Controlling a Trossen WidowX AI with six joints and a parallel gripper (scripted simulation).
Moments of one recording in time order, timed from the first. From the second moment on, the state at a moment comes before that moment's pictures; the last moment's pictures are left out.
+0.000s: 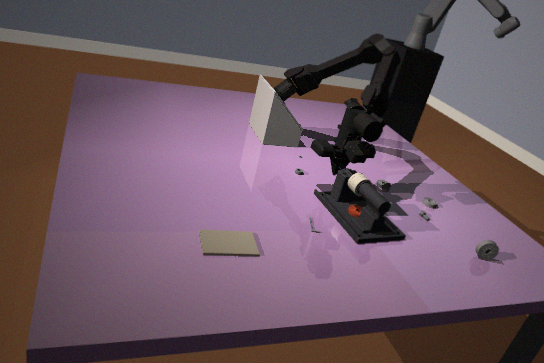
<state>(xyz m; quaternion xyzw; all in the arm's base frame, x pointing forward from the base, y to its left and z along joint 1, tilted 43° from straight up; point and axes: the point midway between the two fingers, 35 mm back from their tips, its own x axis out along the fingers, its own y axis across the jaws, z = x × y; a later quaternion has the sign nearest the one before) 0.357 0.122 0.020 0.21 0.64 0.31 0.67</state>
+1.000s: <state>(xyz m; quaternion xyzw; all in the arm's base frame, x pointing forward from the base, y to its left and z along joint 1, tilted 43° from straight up) 0.366 0.123 0.021 0.21 0.64 0.31 0.67</state>
